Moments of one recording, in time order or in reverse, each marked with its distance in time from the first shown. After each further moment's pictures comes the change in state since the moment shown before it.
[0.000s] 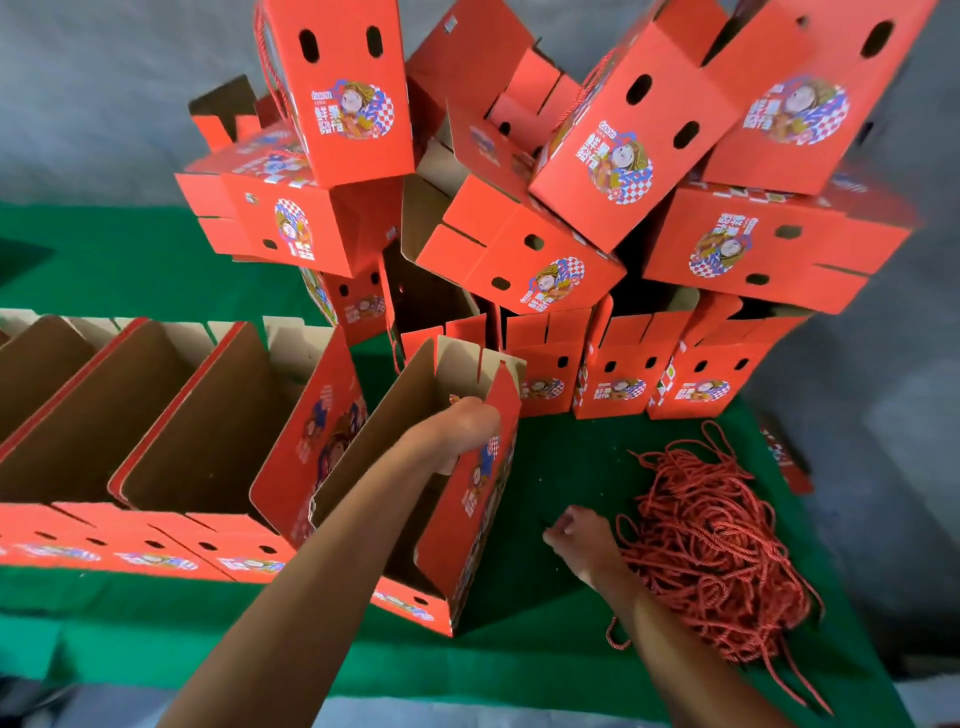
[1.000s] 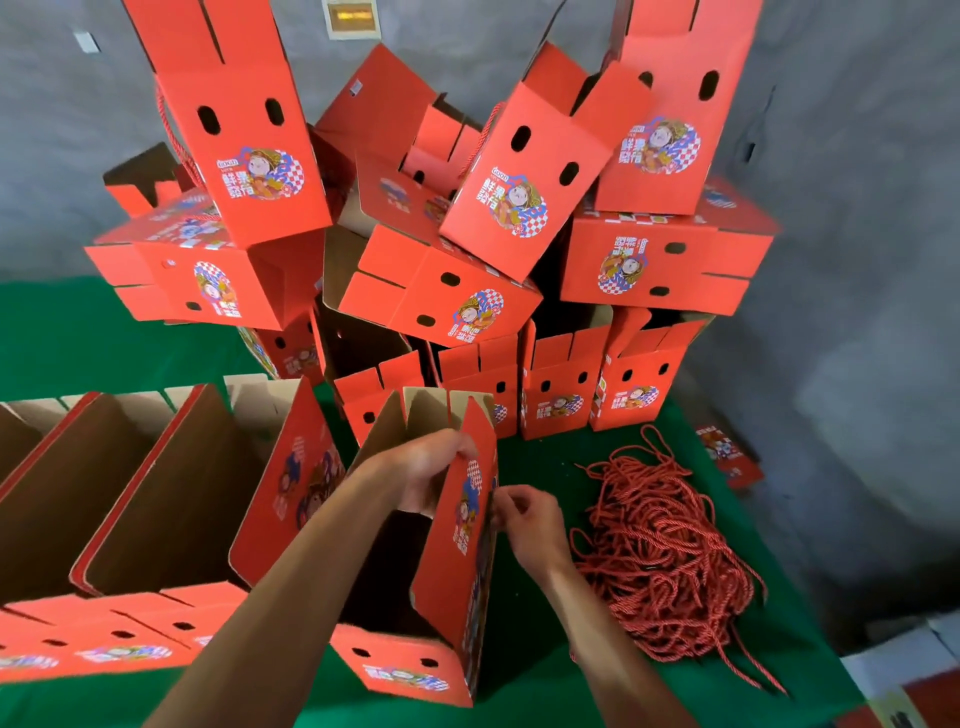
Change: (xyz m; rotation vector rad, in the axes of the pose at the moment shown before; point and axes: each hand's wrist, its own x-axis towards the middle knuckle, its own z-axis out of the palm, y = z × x) left_hand -0.018 0.020 0.022 -0.117 -0.294 -0.170; right_hand -0.013 -0.042 -0.016 0.610 0.248 -0.188
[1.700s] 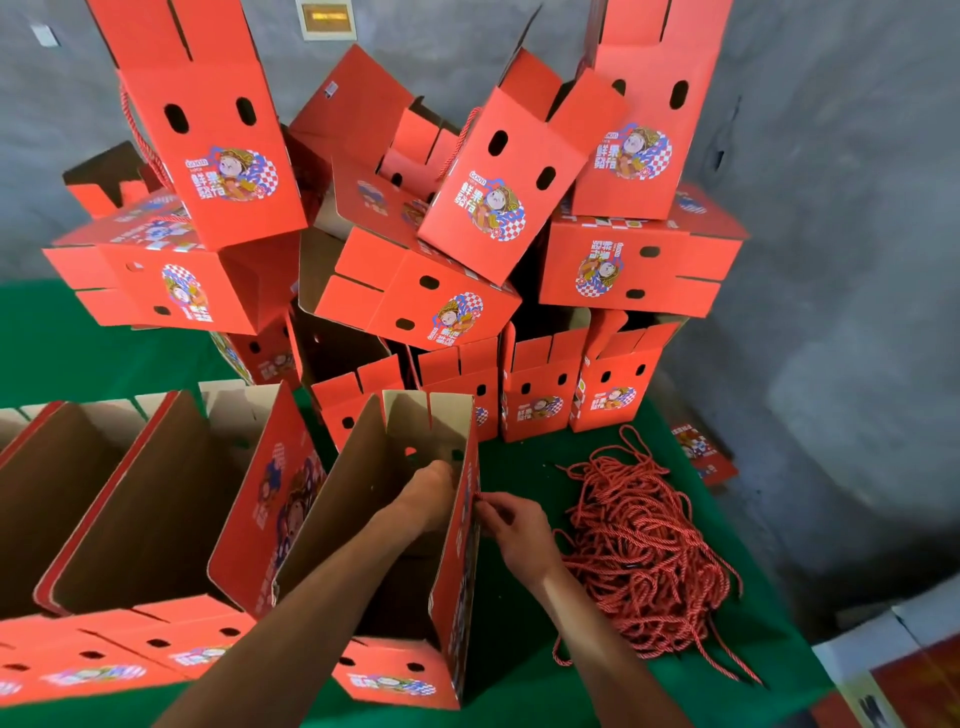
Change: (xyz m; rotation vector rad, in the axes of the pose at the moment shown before) left_hand 0.049 -0.026 0.020 0.654 0.344 0.252; right_hand -0.006 0.004 -0.018 -0.046 -0.199 -0.127
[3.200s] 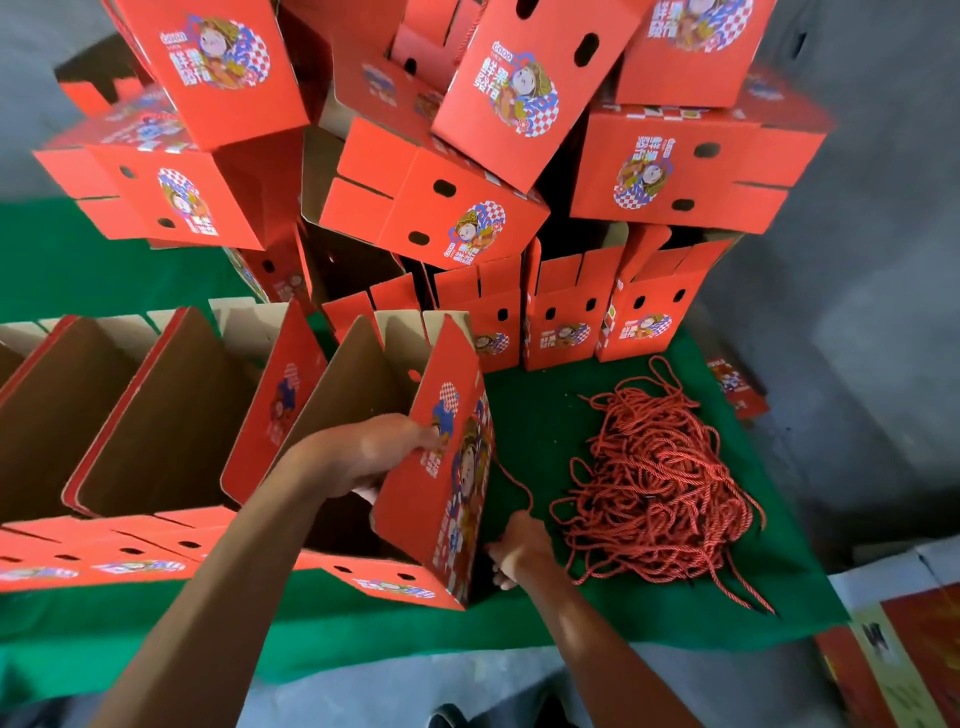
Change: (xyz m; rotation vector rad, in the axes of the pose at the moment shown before) left_hand -0.068 -0.035 -0.037 -0.419 -0.267 -0.238; right_hand -0.041 0.064 0.051 -0.443 -0.136 0.729
